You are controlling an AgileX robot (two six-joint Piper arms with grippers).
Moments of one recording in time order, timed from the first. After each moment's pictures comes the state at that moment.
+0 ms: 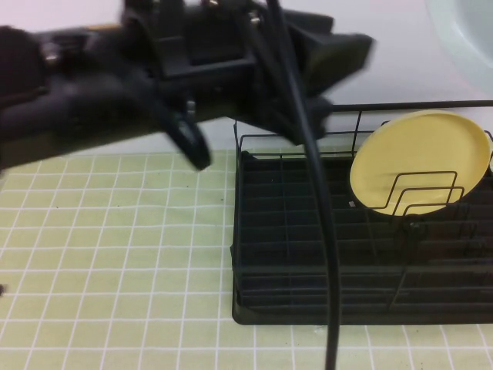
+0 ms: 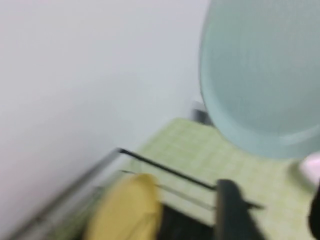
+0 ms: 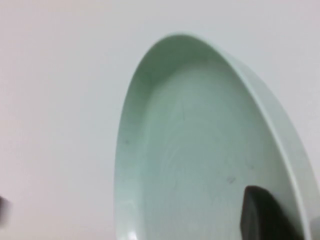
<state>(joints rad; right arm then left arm) -0.03 0.78 -0.90 1.49 0.40 -1.53 -0.67 1.23 -1.28 -1.07 0.38 1.03</state>
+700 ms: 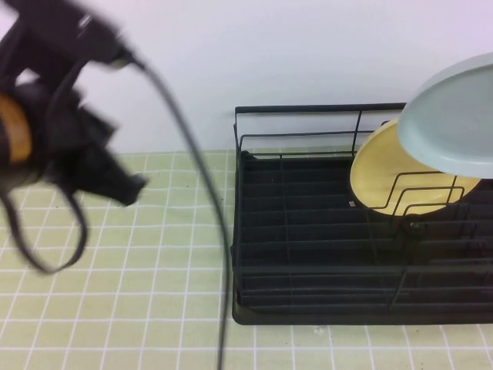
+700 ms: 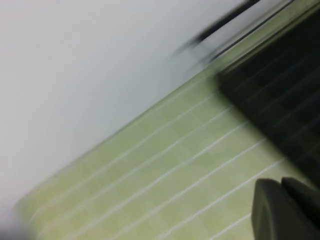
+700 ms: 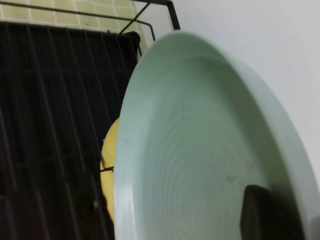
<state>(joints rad) -0.03 1.28 -1.35 0.66 0.89 -1.70 -0.67 1.11 -1.17 0.54 0.79 -0.27</state>
